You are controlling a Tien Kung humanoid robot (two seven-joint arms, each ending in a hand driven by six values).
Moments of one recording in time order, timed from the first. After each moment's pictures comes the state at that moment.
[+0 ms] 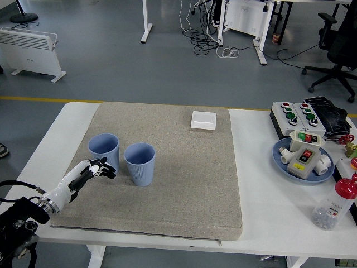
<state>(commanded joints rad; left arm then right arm) -0.45 0.38 -0.97 -0.87 1.05 -0.18 -0.38 0.05 -0.12 1.16 0.18 -0.56 -0.12 -0.23</state>
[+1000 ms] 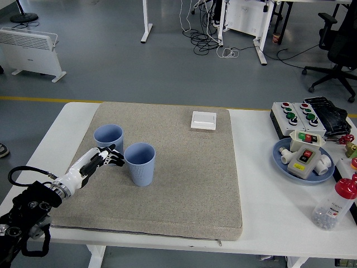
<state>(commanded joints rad) -0.63 0.32 -0.85 -0.67 0.95 -0.21 -0.39 0.05 -0.12 1.15 0.18 -0.56 -0.12 -0.23</state>
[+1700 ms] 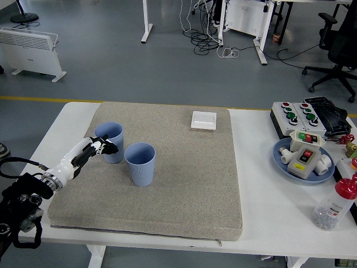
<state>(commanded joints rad) -0.58 0.40 -0.98 -0.84 1.05 -0.19 -0.35 0.05 -0.12 1.15 0.18 -0.54 -0.12 -0.23</state>
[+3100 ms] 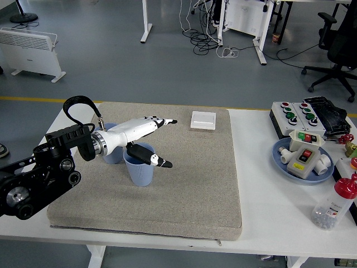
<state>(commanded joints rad) -0.95 0.46 -0.59 -1.14 1.63 -0.22 -0.04 0.05 -0.12 1.15 0.18 -0.53 -0.12 -0.23</state>
